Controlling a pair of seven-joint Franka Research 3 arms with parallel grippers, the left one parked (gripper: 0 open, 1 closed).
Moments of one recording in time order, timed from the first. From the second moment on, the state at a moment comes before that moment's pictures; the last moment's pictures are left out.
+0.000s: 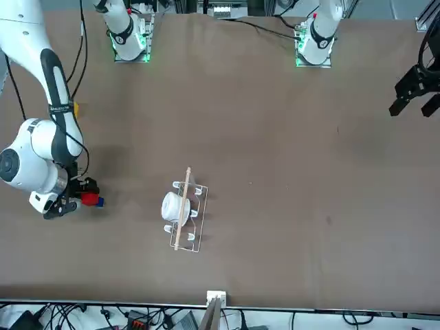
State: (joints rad) arm -0.07 0.58 -0.03 -1.69 0.06 2.22 -0.39
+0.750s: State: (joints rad) arm -0.07 0.58 -0.03 -1.69 0.07 2.25 -0.39
